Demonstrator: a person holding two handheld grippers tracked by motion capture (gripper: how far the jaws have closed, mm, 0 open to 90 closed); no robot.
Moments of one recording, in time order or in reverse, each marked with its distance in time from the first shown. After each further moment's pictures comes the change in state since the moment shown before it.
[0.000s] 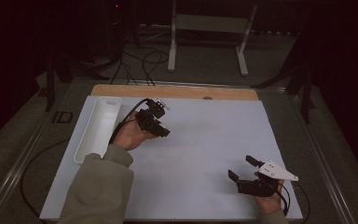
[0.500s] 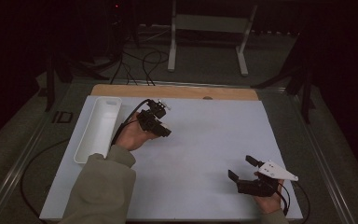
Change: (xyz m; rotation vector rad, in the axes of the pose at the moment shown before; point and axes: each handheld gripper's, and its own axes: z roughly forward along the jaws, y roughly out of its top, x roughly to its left) left arm 0.001 0.001 0.009 -0.006 -0.002 -0.023; right arm 0.000 0.000 0.000 0.003 0.000 0.000
